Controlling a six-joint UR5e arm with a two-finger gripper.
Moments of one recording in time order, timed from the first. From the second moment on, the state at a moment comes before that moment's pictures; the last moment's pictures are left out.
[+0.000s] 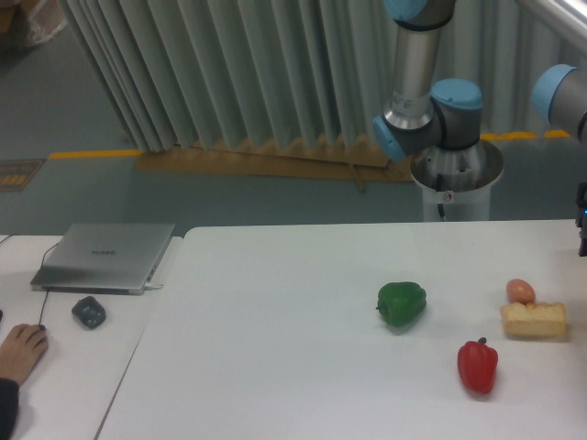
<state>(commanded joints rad) 2.67 -1.87 -1.46 -1.33 1.55 1.89</state>
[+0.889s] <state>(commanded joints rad) 2.68 -1.86 -1.50 -1.22 1.50 1.95</state>
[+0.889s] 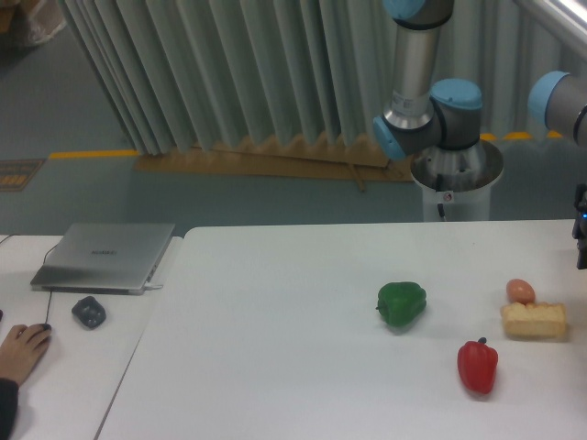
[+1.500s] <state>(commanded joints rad) 2.74 -1.96 -1.35 -1.23 1.70 2.83</state>
